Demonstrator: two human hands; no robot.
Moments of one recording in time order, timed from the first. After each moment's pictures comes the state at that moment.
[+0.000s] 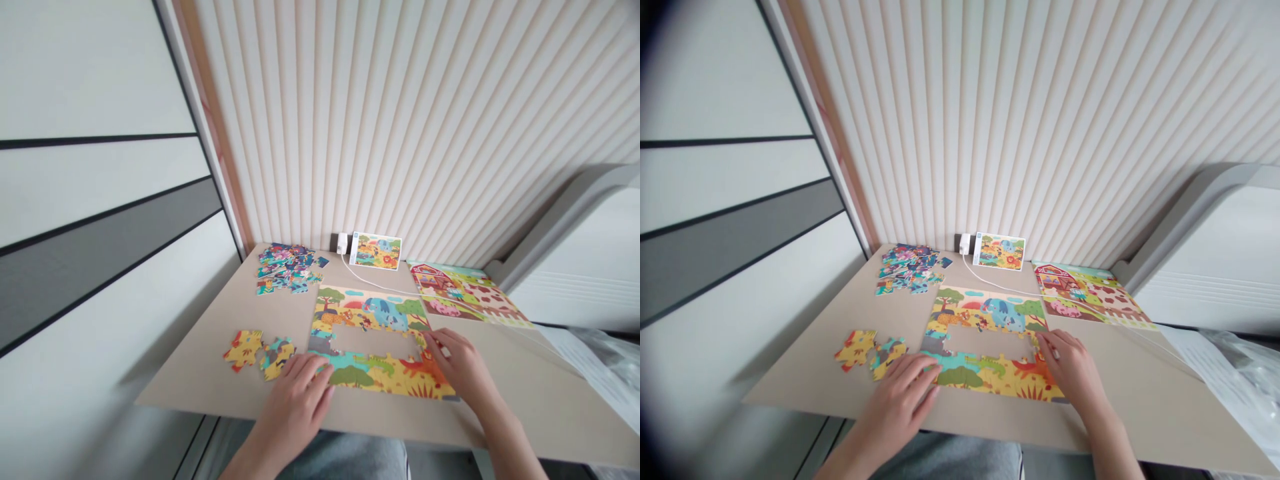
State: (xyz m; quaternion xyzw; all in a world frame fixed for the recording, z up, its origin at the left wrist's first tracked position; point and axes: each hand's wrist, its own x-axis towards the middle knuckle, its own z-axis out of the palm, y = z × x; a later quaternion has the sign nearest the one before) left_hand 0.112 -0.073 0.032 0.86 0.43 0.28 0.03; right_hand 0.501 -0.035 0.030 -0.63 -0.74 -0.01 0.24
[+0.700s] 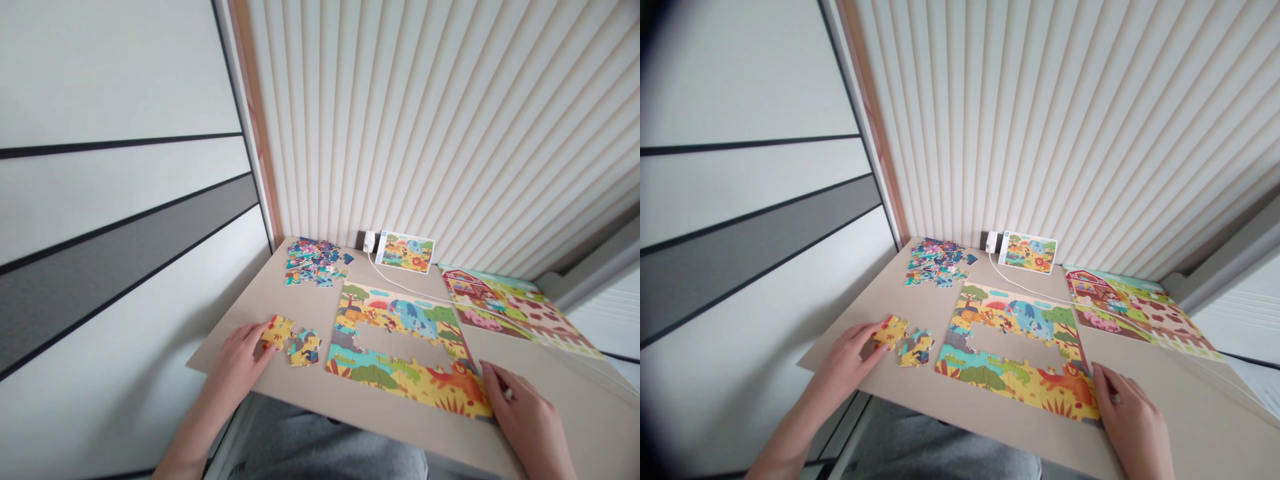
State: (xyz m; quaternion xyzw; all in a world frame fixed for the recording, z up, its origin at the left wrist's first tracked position) left_hand -0.034 -0.051 0.000 0.72 0.63 0.28 0.00; right_hand 0.536 -0.073 -0.009 -0.74 -0.63 -0.06 0.24
